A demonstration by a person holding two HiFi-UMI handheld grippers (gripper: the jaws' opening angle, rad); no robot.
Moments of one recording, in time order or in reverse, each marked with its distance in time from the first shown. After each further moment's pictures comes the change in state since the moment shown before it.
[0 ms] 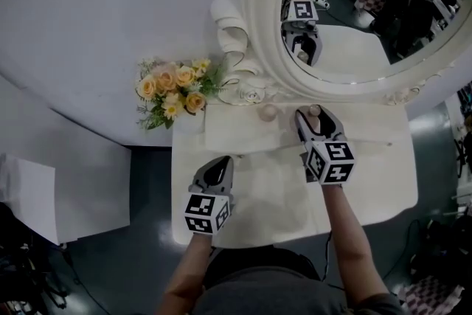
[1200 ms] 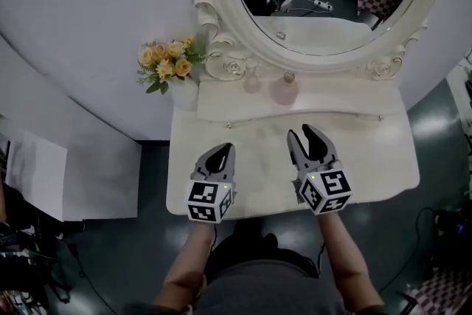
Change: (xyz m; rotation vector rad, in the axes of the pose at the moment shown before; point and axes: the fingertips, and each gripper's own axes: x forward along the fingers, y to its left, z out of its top) left arm -0.049 -0.082 0.000 0.128 -0.062 0.057; right arm -0.159 0.044 -0.025 0.088 -0.176 0.155
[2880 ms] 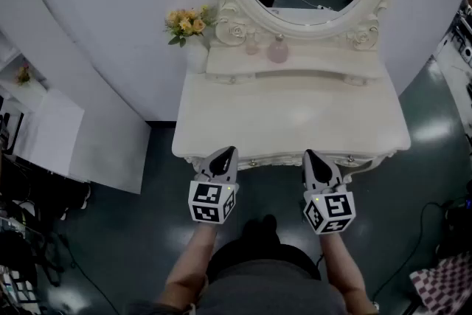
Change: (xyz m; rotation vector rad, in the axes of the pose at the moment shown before) left arm -0.165 -0.104 -0.054 0.034 -0.028 0.048; right arm -0.226 0.065 -0.056 -0.020 -0.005 -0.046
